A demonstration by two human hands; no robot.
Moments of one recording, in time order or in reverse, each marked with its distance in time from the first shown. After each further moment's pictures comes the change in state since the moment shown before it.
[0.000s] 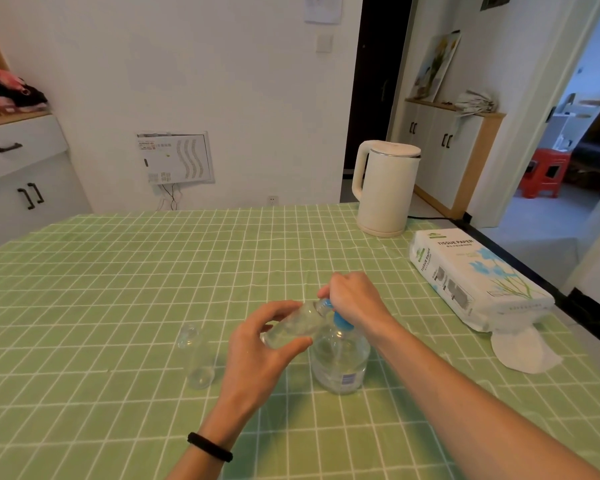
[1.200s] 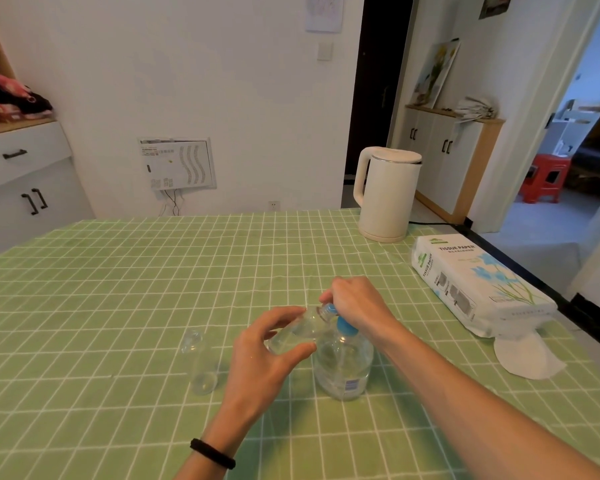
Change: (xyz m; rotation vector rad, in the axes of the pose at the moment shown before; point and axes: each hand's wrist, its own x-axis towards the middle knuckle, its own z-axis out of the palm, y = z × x) left_hand 0.000 0.001 -0.001 -0.010 -0.012 -0.019; right_hand 0.003 0.000 -0.003 0.003 -0.050 -0.023
